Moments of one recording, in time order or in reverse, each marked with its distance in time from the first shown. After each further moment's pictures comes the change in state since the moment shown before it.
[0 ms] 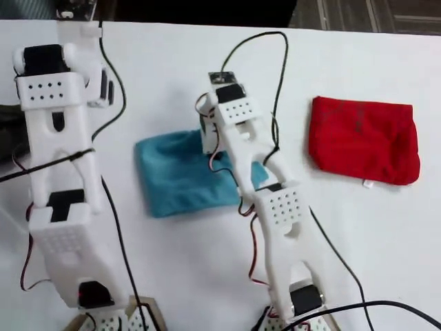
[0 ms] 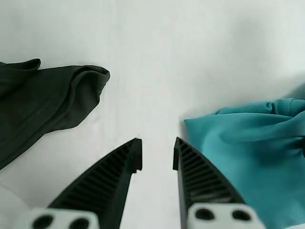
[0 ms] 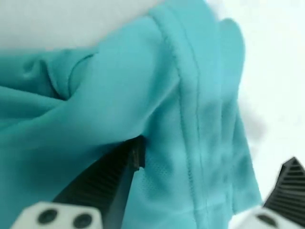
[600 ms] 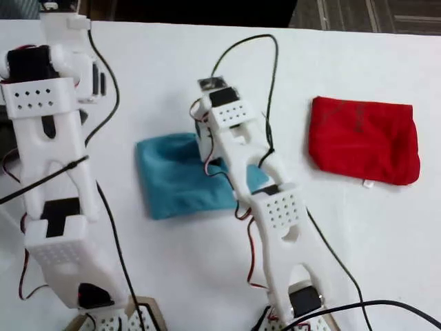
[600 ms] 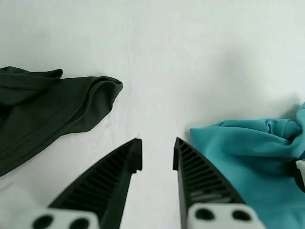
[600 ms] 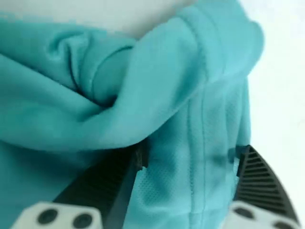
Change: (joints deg) left arm -1.6 -5.3 0.0 0.0 0.6; right arm -3.3 -1.6 5.8 0.5 9.3
